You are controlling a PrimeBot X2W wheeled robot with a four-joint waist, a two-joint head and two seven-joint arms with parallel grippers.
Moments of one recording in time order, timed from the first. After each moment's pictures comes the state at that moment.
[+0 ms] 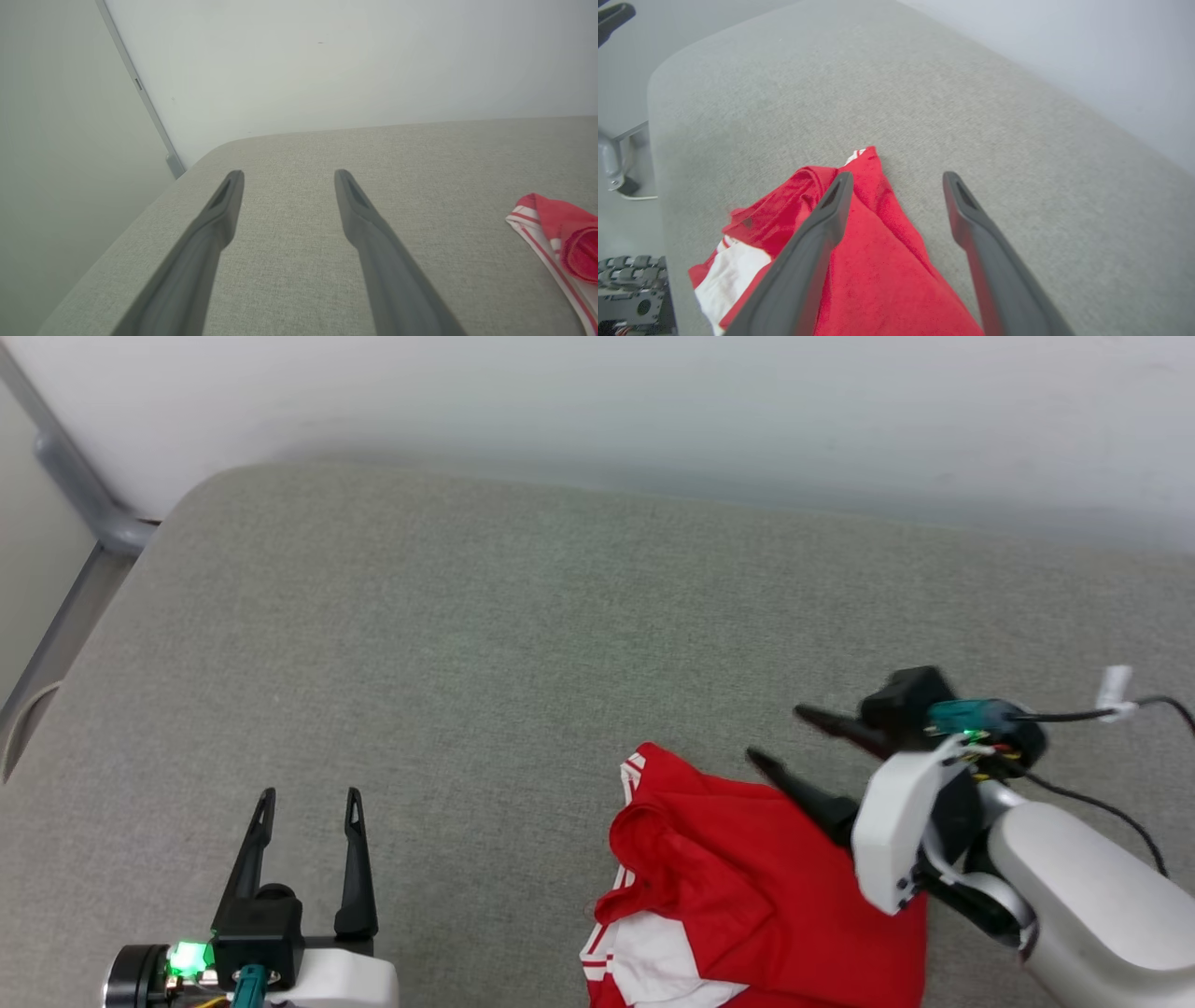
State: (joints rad) left arm 0.05 0.13 -0.05 0.02 0.00 0.13 -0.26; right arm -0.61 -0.50 0.87 0.28 0.72 0.13 0.18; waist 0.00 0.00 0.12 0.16
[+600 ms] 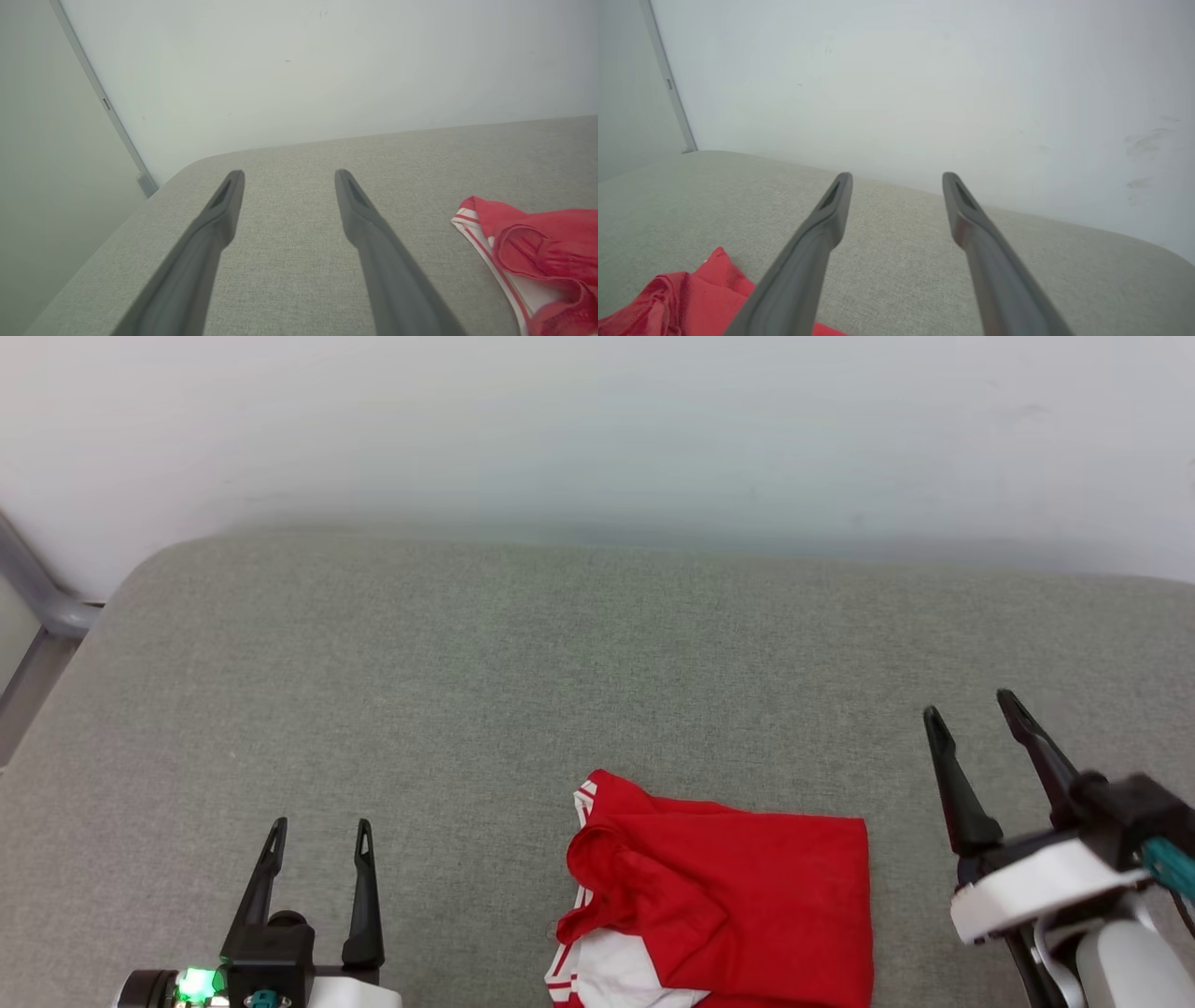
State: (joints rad) left arm 0.10 0.14 -0.08 0.02 0.00 0.14 -0.26; right arm -0.19 -0.24 0.11 0.22 0.22 0.13 -0.24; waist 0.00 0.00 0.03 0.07
